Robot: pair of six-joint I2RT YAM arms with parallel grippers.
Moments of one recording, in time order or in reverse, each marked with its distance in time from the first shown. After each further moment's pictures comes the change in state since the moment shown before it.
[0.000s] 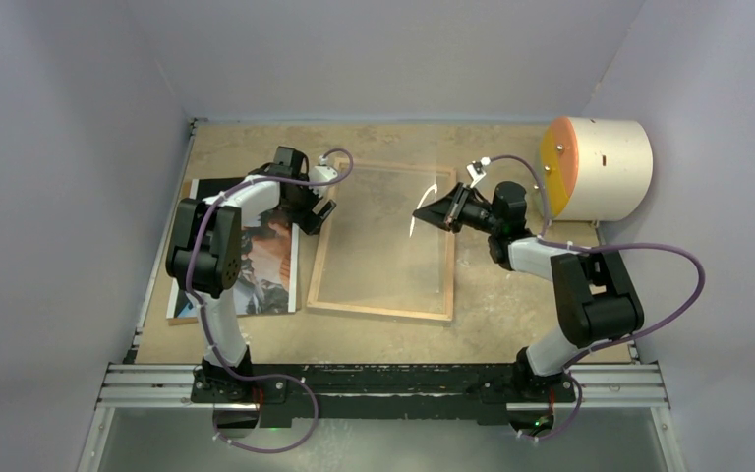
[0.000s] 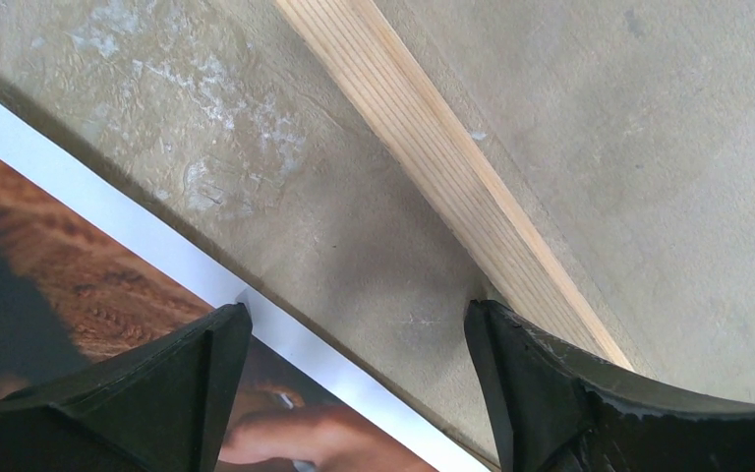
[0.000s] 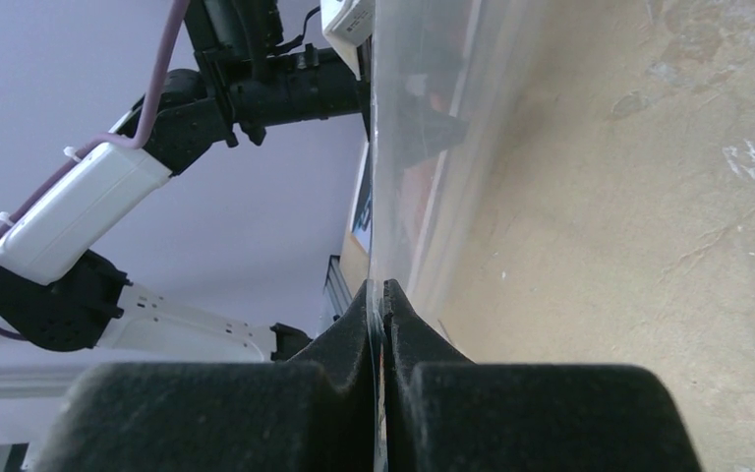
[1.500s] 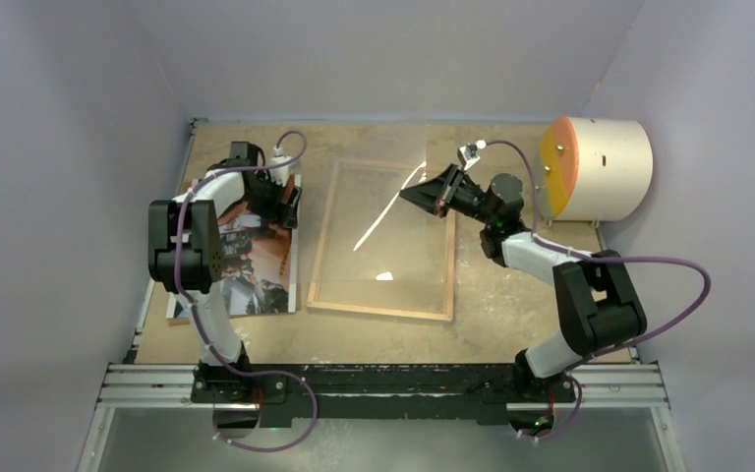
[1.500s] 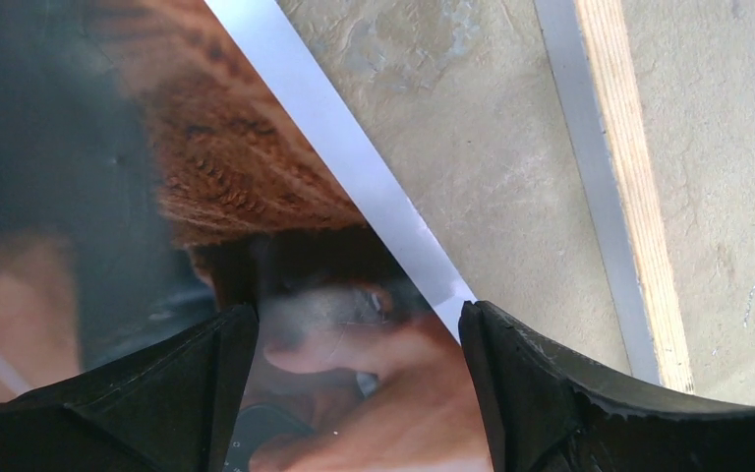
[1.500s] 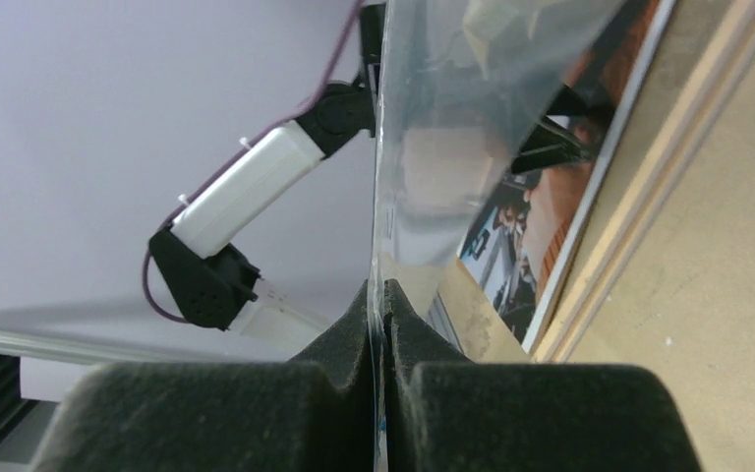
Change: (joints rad) left arm 0.232 -0.002 0.037 -0.098 0.189 -0.097; right arm 0.089 -0.058 0.093 0.149 0.051 0.272
